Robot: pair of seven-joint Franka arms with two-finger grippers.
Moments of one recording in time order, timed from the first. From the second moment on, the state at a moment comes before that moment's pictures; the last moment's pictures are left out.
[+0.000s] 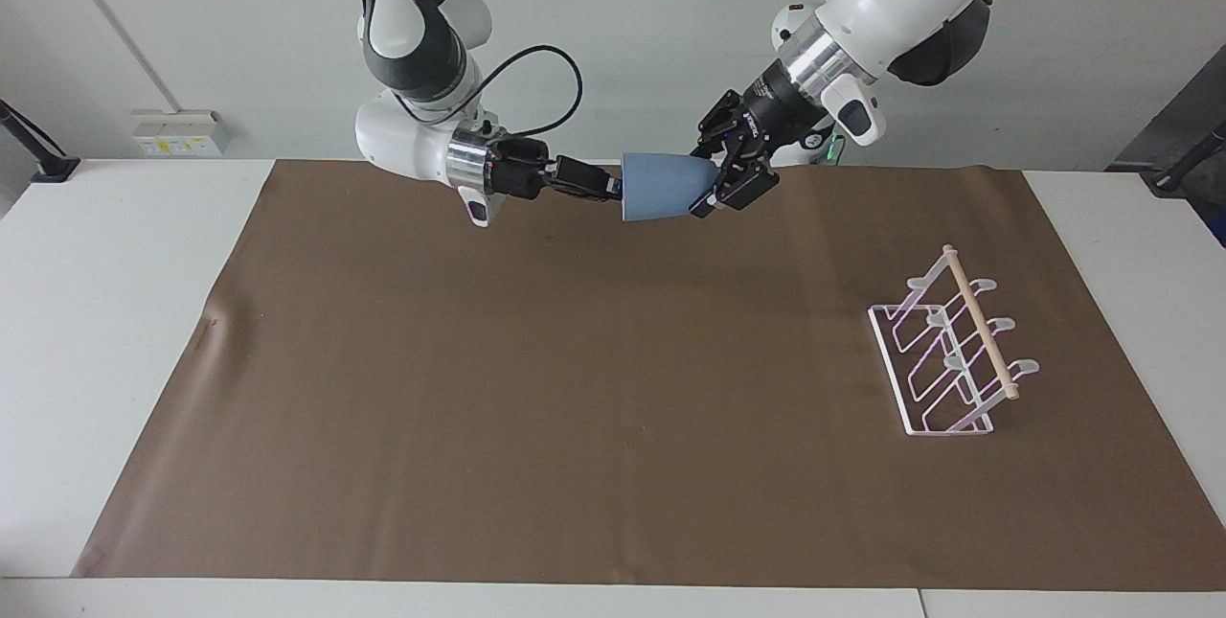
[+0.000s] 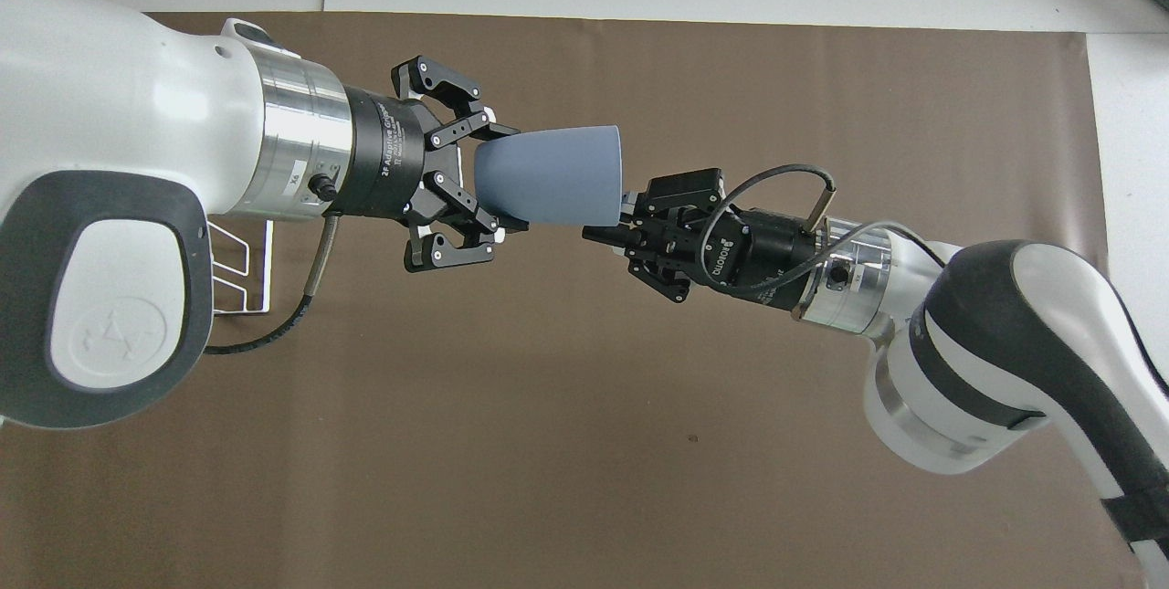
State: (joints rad) left arm -0.26 0.09 -0.20 -1.52 -0.55 1.95 -1.91; right arm 0.31 -0.03 0.01 -2.11 1.83 2.10 0.02
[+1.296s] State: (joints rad) left arm -0.20 0.06 -0.17 -1.63 -0.22 1.96 -1.63; right arm 0.18 -0.02 0.00 -1.98 0.93 2.10 0.02
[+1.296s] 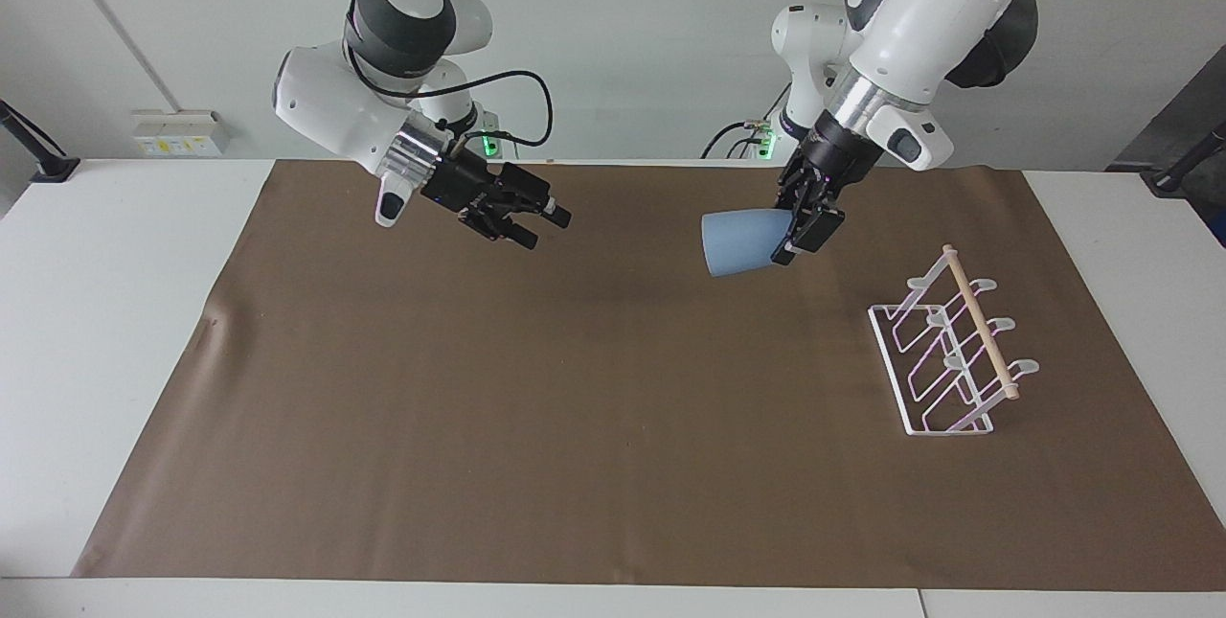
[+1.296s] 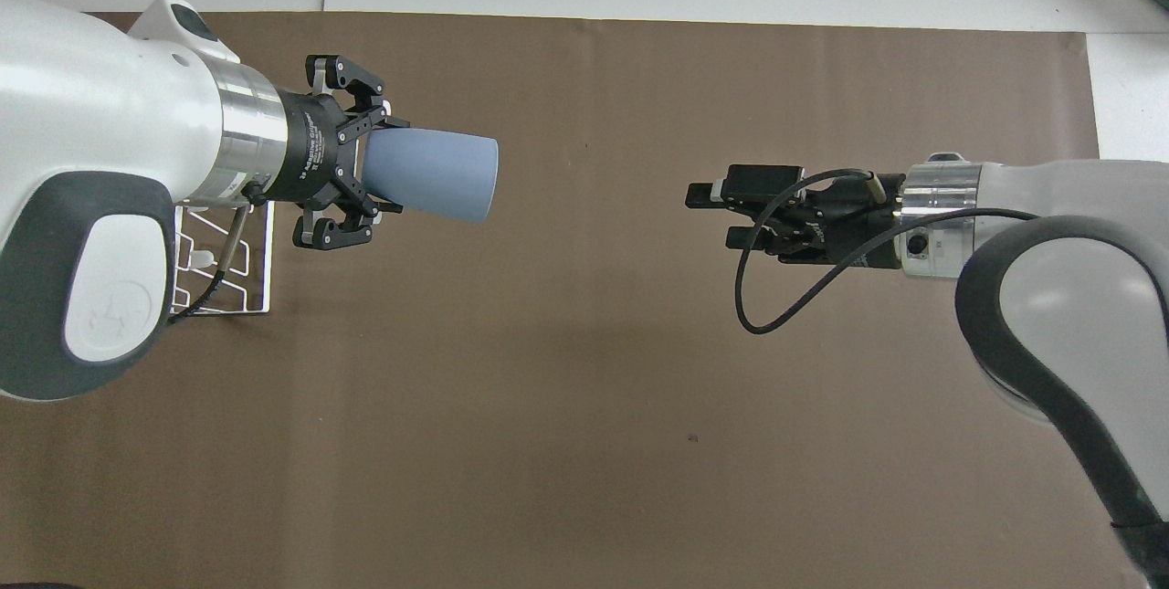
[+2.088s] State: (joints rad) left arm -0.07 -0.01 -0.17 -1.83 0.00 2.23 -0.81; right arm 0.12 -0.01 -0.01 -1.94 0.07 2.08 0.05
